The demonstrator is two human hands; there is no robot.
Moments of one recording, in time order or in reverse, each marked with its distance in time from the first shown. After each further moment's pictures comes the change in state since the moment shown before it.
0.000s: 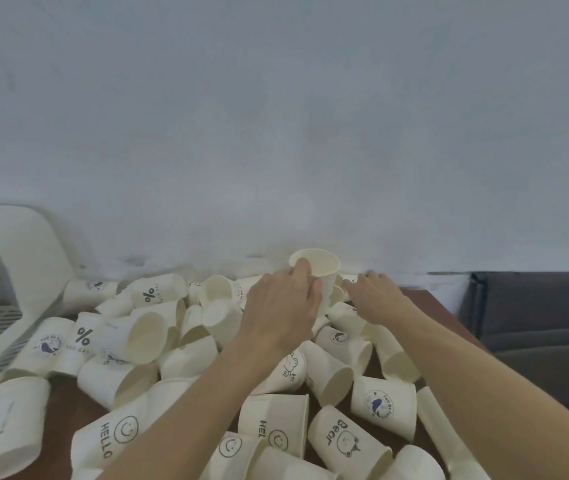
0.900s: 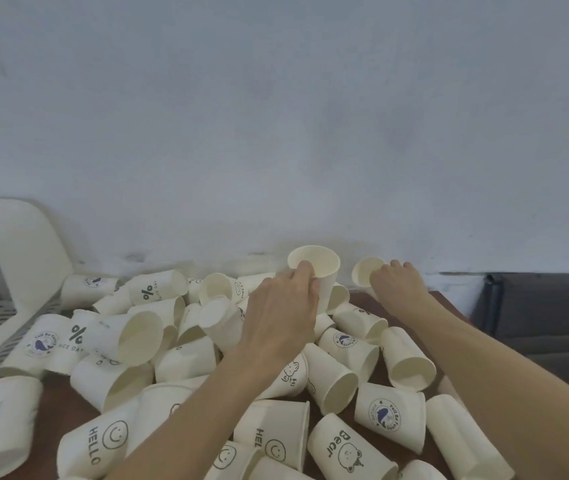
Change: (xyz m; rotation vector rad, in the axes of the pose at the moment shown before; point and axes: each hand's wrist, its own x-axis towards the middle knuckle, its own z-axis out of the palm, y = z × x) left_hand 0.002 -0.006 0.018 0.000 0.019 -0.028; right_hand 0.009 0.026 0.005 -0.113 0.022 0.108
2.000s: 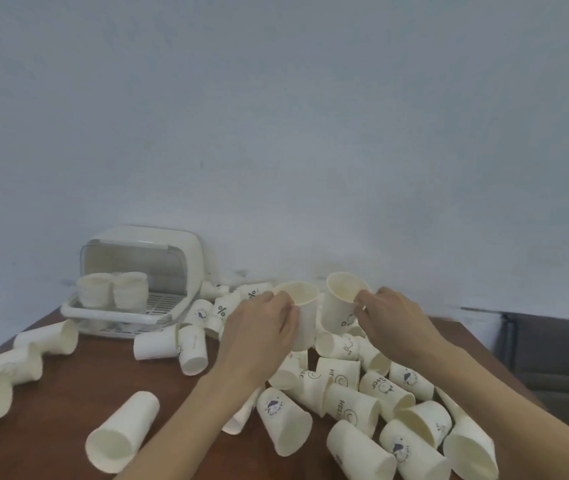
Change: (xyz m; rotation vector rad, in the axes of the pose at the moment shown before) left_hand -0.186 0.005 -0.211 0.050 0.216 -0.091; right_hand -0.240 -0.065 -0.255 0.593 0.311 -0.204
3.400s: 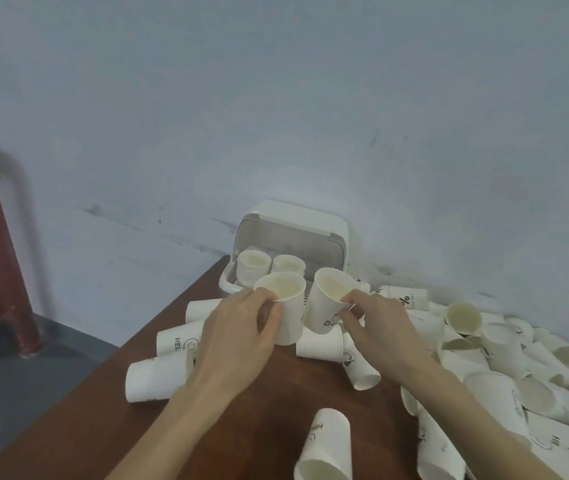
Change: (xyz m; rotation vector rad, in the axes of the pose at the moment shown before) left_hand -0.051 -0.286 -0.141 -0.002 0.167 -0.263; right_hand 0.147 -0.301 0.101 0.462 -0.005 -0.075
